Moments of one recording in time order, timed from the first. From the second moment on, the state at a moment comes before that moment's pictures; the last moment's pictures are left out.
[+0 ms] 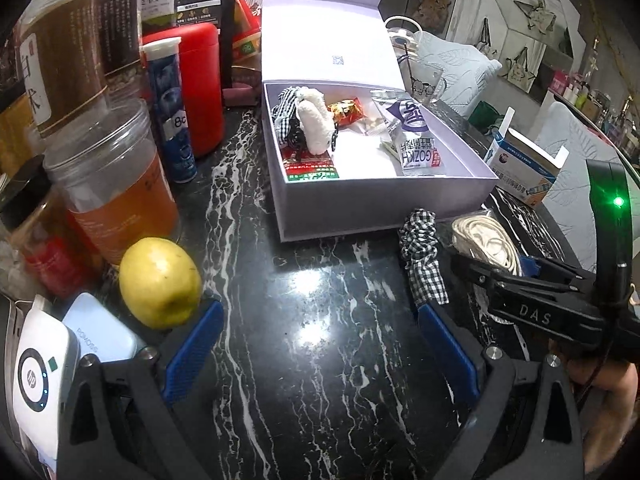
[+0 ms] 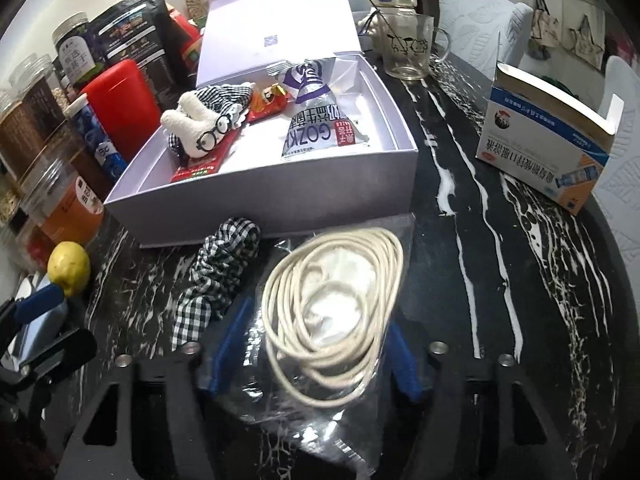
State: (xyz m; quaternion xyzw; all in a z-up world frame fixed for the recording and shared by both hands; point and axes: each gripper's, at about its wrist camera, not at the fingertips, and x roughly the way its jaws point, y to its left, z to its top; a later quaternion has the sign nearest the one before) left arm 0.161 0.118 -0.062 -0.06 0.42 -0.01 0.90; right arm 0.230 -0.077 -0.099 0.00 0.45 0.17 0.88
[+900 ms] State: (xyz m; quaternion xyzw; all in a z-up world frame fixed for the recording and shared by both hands) left arm 0.210 0.043 -0.086 -0.02 0.45 -0.04 0.89; right arm 0.189 -0.169 -0.081 0.06 0.41 0.15 0.90
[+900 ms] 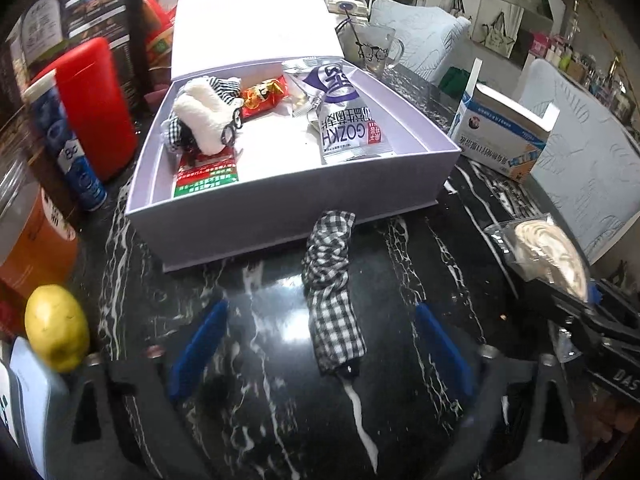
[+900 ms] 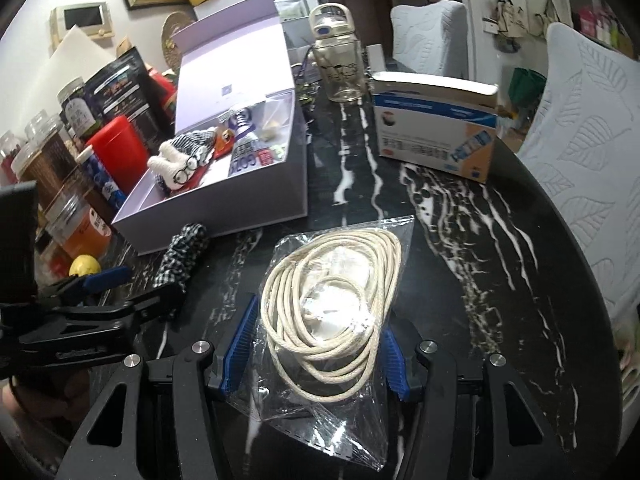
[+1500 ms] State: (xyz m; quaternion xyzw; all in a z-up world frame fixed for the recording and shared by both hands) left arm 0.202 0.039 -0.090 -0.01 0.46 -0.06 0.89; right arm 0.188 -0.174 -0.086 0.09 0.41 0.17 0.89
